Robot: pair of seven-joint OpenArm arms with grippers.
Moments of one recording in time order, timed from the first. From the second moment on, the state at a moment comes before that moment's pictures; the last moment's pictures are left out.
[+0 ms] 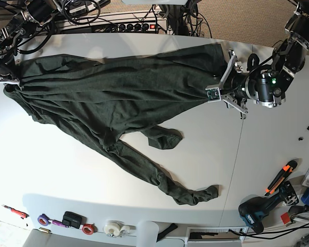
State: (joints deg) left arm -4.8 -37.7 27.3 106.5 -30.2 -43.5 61.7; right arm -2.4 14.4 58.1 82.6 19.0 18.3 -44.6
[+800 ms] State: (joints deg) left arm -8.8 -37.7 27.3 128.3 -26.2 -34.9 57.8; right arm -2.4 14.5 58.1 82.6 19.1 18.3 -44.6
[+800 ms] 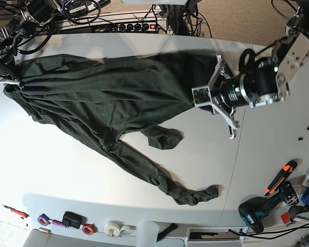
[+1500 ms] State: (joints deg) left arm -18.5 -36.7 27.3 132.5 3.8 -14.5 48.7; right arm -2.4 14.5 58.1 82.6 19.3 18.3 -44.8
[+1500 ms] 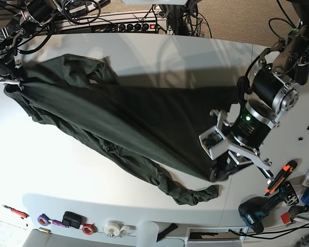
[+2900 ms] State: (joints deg) left arm -53.1 -12.9 27.3 87.4 -16.5 -25.4 39.9; right arm -2.4 14.5 58.1 82.6 19.1 18.3 -44.1
